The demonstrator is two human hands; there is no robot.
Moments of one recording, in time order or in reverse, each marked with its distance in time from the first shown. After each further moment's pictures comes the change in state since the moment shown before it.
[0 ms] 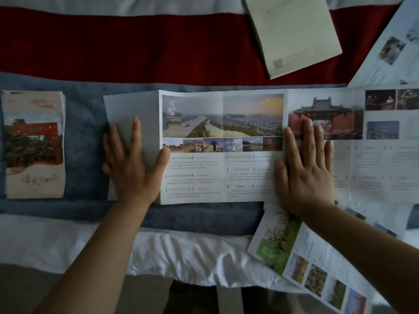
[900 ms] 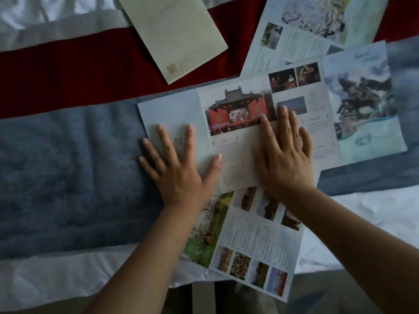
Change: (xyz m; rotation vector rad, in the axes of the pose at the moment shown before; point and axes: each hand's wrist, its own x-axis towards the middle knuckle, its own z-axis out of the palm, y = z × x) left_hand -0.081 0.202 0.104 0.308 -0.162 0.248; right_hand -0.020 0.112 -0.040 0.048 -0.018 0.154
